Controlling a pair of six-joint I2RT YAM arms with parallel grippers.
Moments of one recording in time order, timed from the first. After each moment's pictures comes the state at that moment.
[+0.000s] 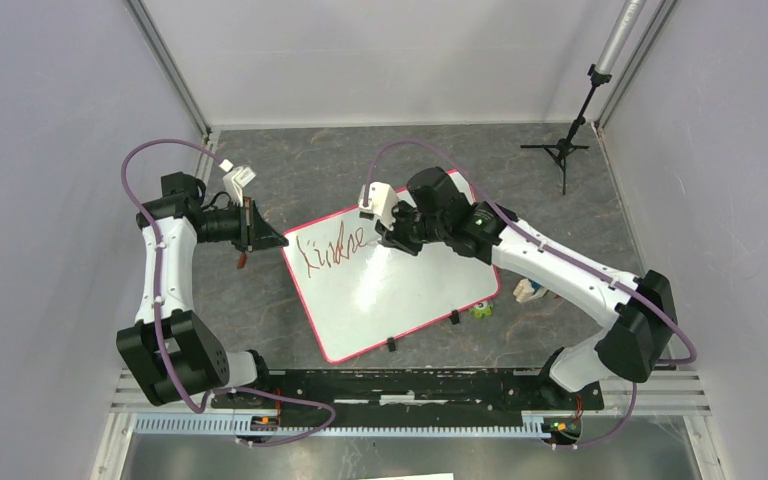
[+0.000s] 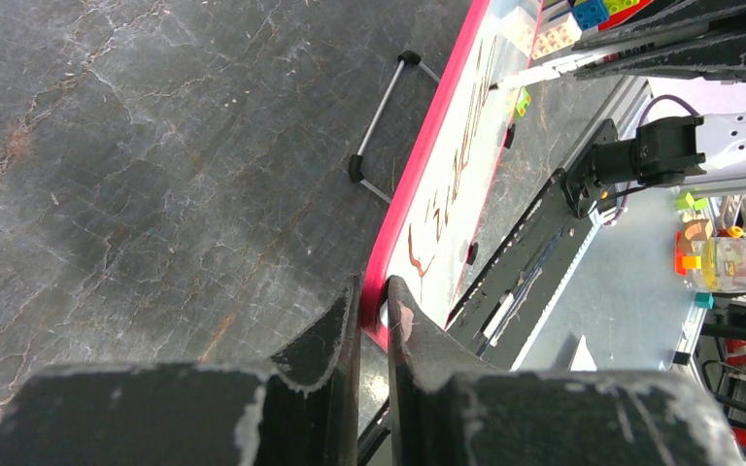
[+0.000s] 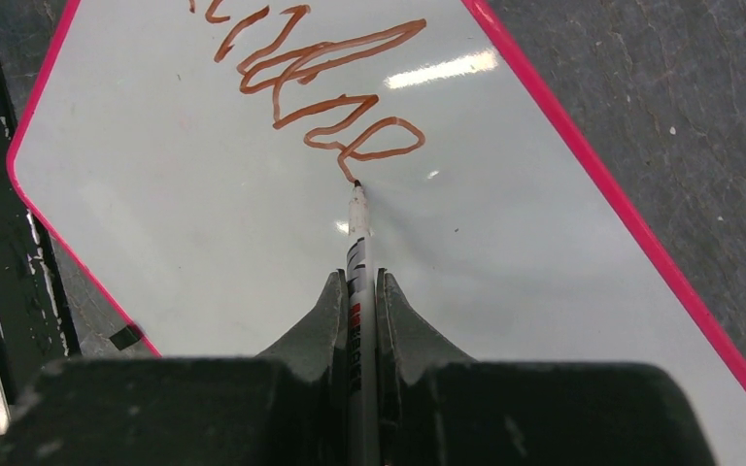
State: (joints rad) left arm 0.31 1.32 1.17 -1.15 1.05 0.55; right arm 0.85 1.49 1.31 -0.46 -0.26 -0.41
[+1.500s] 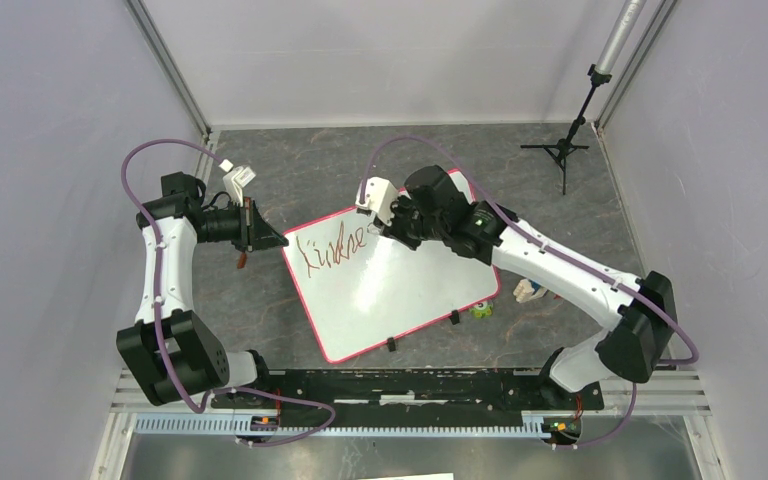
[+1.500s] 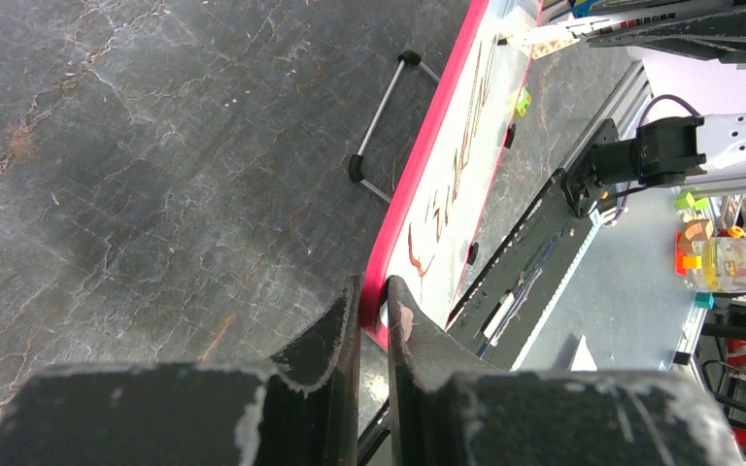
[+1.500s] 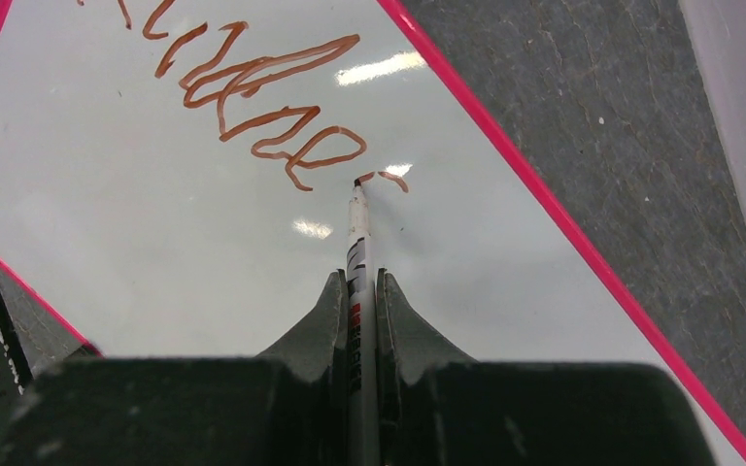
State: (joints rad) left arm 0.31 1.32 1.17 -1.15 1.05 0.55; right arm 0.87 1.49 1.36 -0.47 -0.13 -0.41
